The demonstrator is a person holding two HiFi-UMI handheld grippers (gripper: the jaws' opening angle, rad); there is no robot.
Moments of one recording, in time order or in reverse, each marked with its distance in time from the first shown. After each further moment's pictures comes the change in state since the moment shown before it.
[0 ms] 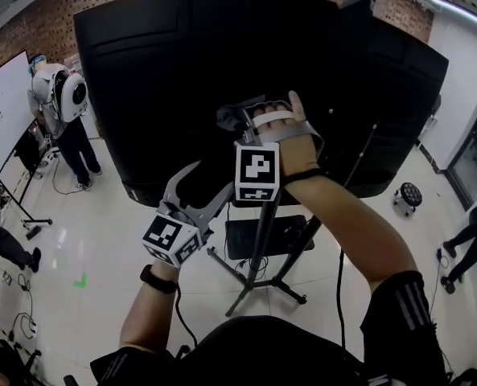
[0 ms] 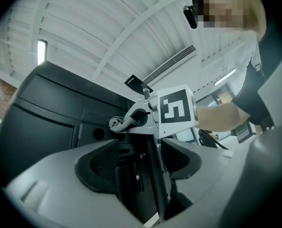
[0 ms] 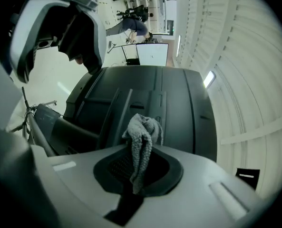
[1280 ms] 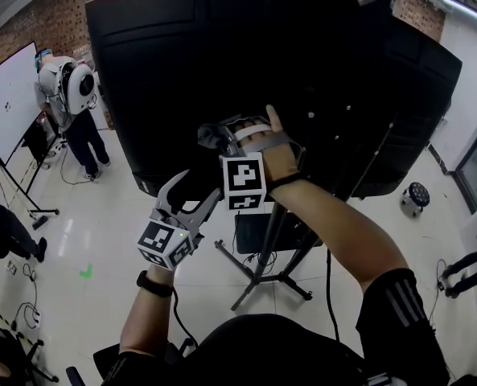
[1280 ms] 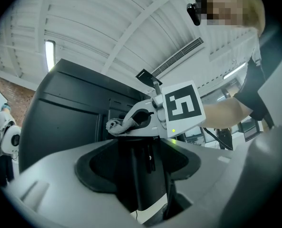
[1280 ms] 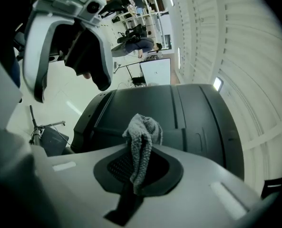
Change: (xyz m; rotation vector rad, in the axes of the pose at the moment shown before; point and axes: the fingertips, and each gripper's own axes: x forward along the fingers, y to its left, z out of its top) left arm -0.053 0.039 -0.035 -0.016 0.090 0.103; right arm 0.016 0.050 0.091 0.065 -0.216 0.127
